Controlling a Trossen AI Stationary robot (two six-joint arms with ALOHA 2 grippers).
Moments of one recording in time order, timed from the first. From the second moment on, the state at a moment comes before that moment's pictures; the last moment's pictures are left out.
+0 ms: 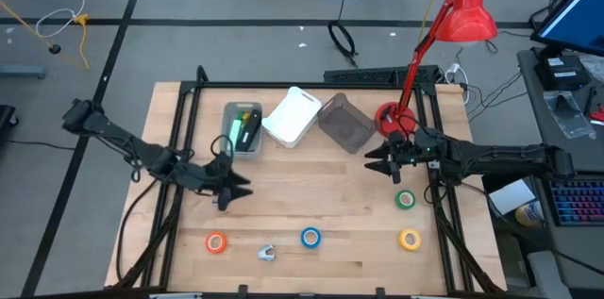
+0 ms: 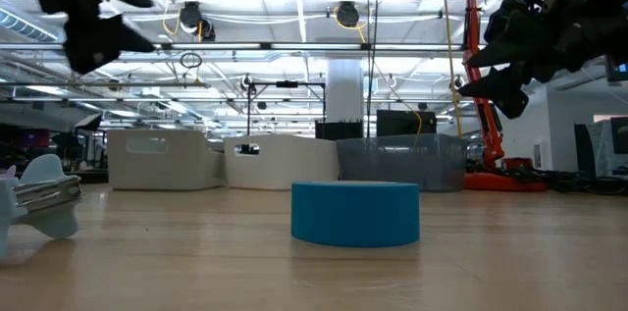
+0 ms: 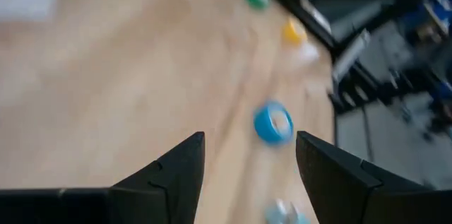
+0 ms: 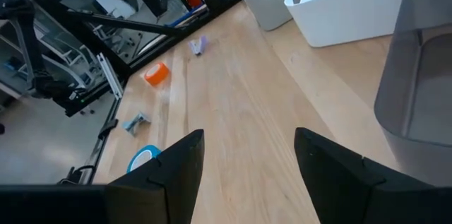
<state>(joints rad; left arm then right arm) -0.46 0.85 0.47 -0.12 -0.33 -0.92 -0.19 0.58 0.19 0.09 -0.24 0.51</state>
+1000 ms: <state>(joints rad) -0.82 1.08 0.50 -0.54 0.10 -1.68 -0.20 0.58 0.19 0.09 -0.23 0.51</state>
